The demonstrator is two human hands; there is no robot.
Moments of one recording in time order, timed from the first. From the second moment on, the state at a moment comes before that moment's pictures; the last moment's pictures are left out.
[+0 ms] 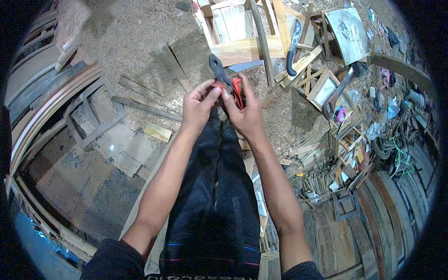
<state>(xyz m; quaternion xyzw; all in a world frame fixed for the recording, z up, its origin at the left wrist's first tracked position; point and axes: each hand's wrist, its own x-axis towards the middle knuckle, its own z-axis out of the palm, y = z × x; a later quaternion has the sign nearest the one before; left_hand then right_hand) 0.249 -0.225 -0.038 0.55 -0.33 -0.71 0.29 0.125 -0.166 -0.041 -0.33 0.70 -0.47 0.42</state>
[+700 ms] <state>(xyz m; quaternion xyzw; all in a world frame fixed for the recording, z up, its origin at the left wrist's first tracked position) 0.246 -0.229 -0.051 0.55 -0.36 -0.68 0.32 0.117 -0.175 -0.060 -0.33 0.71 -0.47 0.41</state>
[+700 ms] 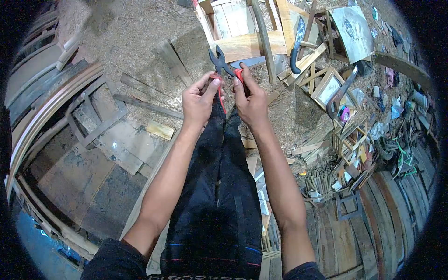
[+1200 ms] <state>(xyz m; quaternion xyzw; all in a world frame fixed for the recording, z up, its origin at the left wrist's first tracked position) 0.245 -0.228 -0.045 0.56 -0.46 -0.64 0.28 0.119 -0.173 -0.051 -0.39 0.78 -0.42 0.28</state>
